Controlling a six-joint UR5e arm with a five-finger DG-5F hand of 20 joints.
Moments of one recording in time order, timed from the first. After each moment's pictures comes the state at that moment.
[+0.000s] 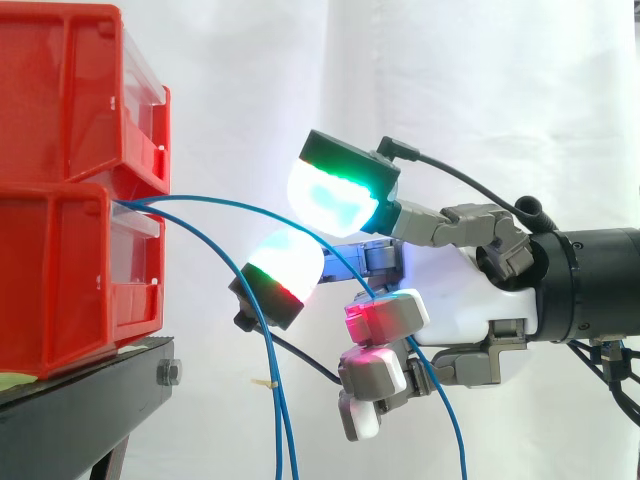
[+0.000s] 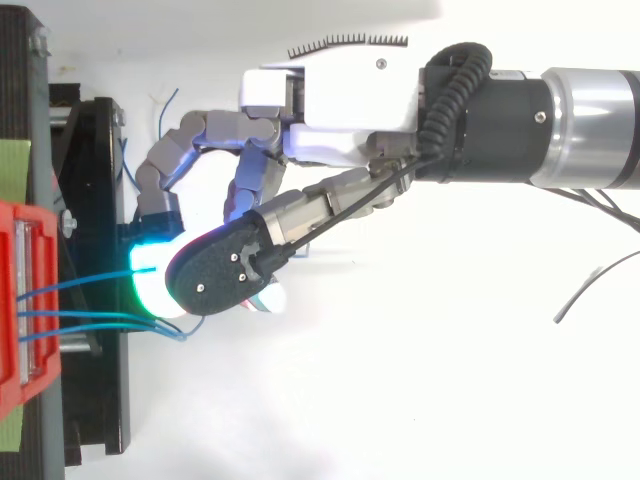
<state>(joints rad) 0.04 -2.37 -1.07 -2.88 -1.55 -0.04</state>
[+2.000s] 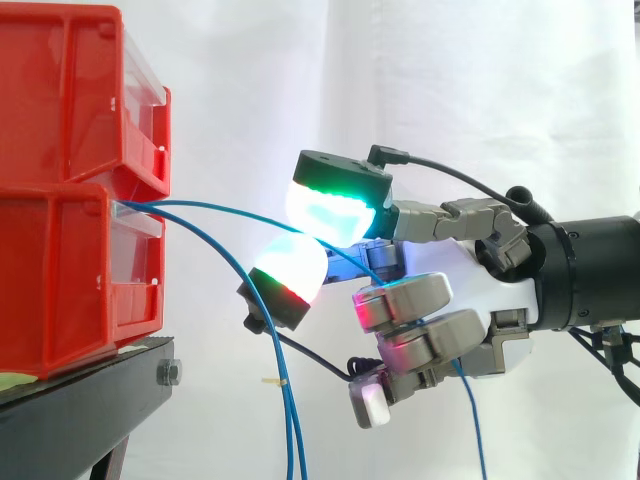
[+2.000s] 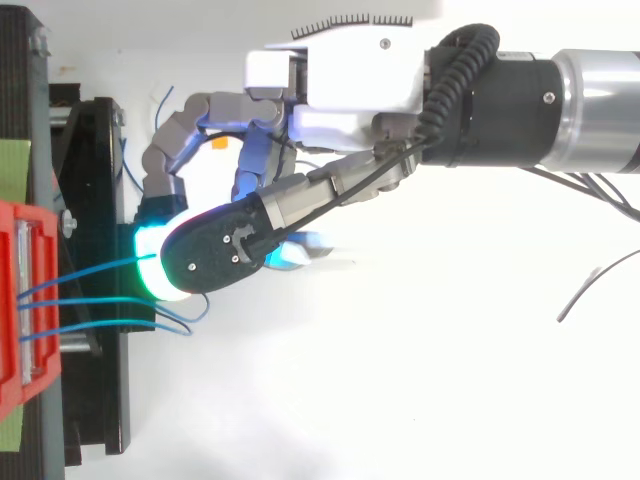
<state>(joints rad) 0.03 -2.37 -1.03 -2.98 -1.56 -0.03</state>
